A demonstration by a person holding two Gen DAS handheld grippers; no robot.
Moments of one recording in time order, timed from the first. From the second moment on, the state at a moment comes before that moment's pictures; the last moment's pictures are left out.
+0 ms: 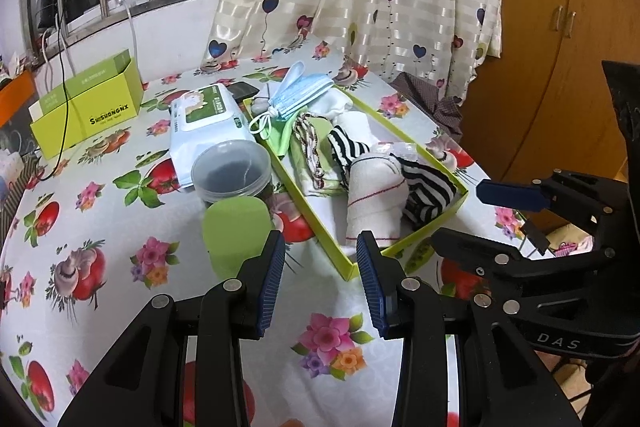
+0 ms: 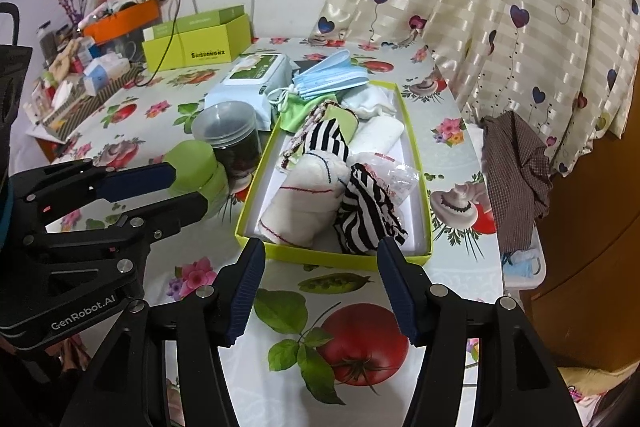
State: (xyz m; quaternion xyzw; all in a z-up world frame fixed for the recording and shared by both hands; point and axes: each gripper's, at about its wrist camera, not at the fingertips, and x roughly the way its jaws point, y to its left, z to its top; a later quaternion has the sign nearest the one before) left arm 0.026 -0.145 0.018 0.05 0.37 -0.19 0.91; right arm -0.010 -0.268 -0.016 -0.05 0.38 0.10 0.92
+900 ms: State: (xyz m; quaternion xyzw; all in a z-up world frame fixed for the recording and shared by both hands) left arm 0.028 -0.144 0.014 0.05 0.37 -0.18 0.91; right arm -0.008 -0.263 -0.022 -0.05 0.39 0.11 0.92
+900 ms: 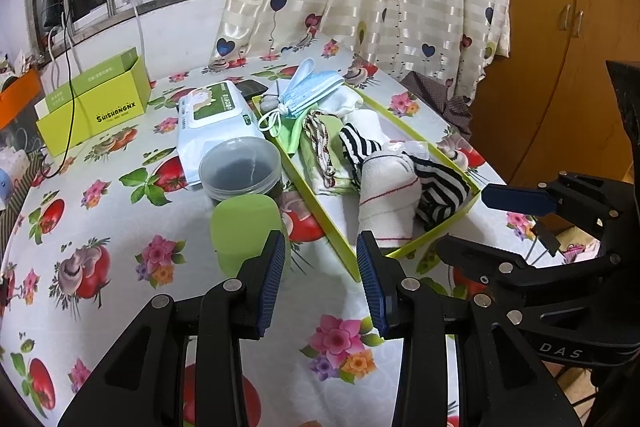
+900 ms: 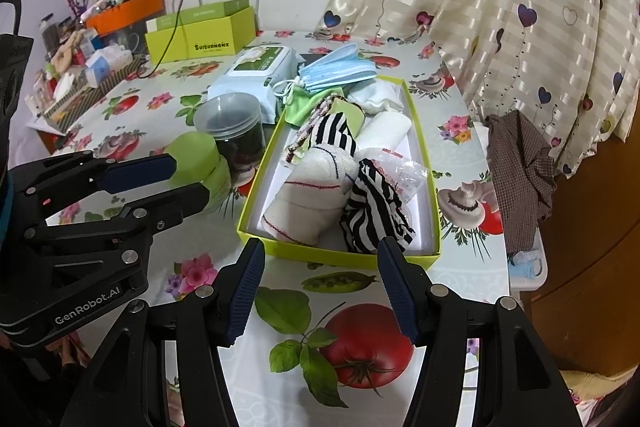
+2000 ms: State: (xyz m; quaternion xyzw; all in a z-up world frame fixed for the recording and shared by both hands) left arm 0.031 -0.145 0.010 0.05 0.38 -0.18 0.91; right arm -0.006 -0.261 -0.022 -0.05 0.39 0.10 0.91
